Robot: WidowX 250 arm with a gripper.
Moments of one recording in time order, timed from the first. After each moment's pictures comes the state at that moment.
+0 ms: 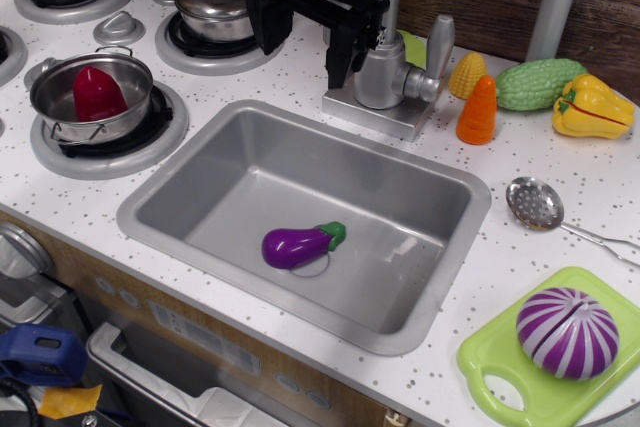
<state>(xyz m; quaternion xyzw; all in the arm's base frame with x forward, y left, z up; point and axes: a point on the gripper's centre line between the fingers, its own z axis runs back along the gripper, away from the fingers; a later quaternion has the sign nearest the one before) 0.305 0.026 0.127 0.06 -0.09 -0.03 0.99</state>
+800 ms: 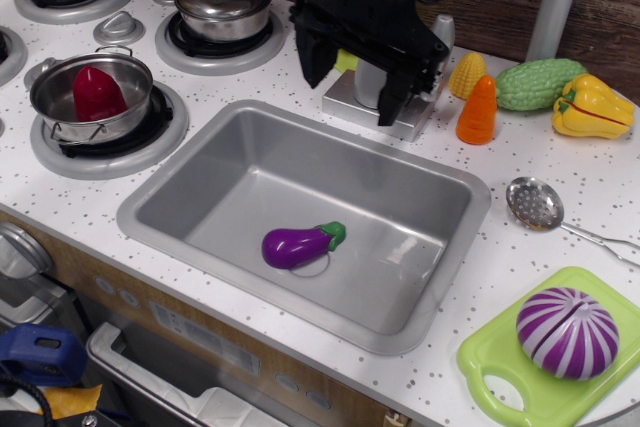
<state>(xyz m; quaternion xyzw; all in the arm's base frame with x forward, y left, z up) 0.312 -0.006 0.109 0.08 -0.12 -0.01 0.99</state>
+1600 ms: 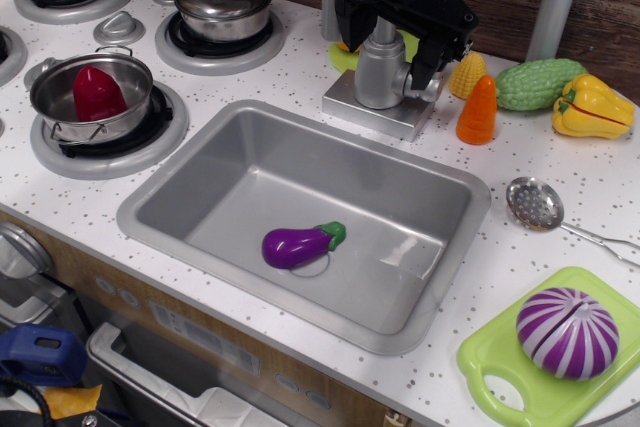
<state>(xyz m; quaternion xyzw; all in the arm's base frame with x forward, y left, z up) 0.349 -0.009 0.117 0.08 -0.17 -0.07 0.98</state>
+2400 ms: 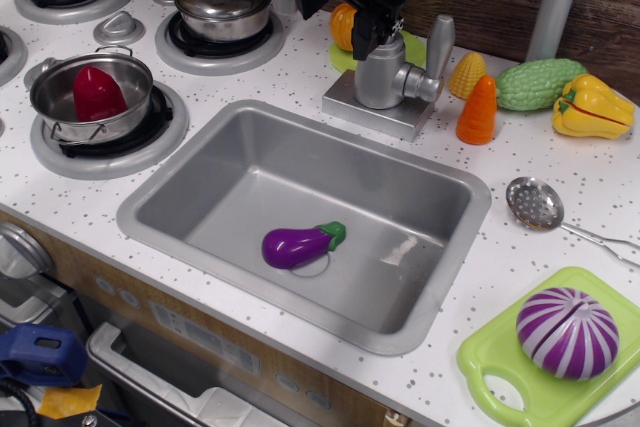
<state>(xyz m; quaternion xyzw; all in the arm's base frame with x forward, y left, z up) 0.365 0.038 0.118 0.10 -0.18 -0.12 0.97</state>
